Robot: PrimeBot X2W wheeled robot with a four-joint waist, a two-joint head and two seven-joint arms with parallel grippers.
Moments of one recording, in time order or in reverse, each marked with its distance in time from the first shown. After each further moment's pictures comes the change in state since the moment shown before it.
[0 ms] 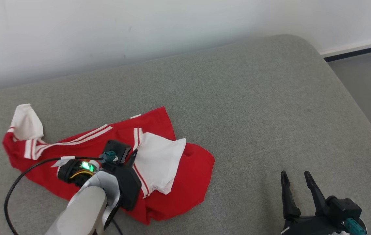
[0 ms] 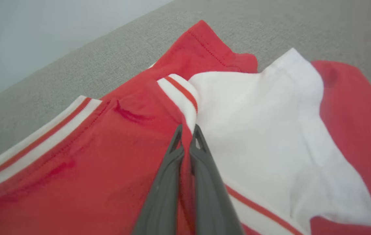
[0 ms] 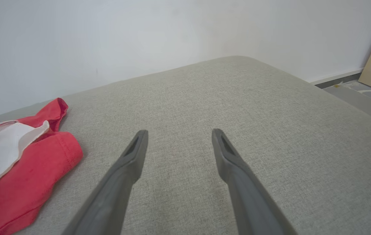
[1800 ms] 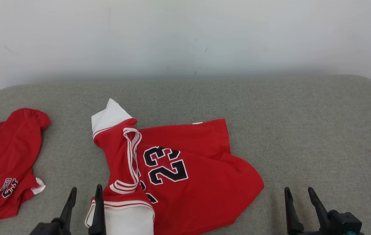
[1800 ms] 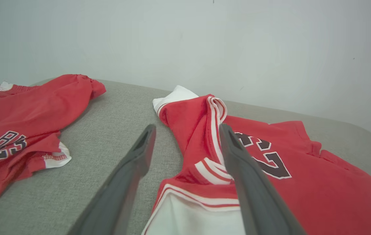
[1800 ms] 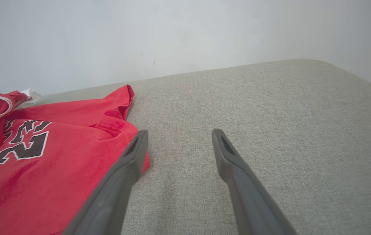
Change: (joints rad) left arm 0.638 -0.044 0.458 -0.626 -0.045 0.095 -0.291; right arm 0.060 0.000 -0.022 0.023 -0.035 0.000 0.000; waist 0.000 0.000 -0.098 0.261
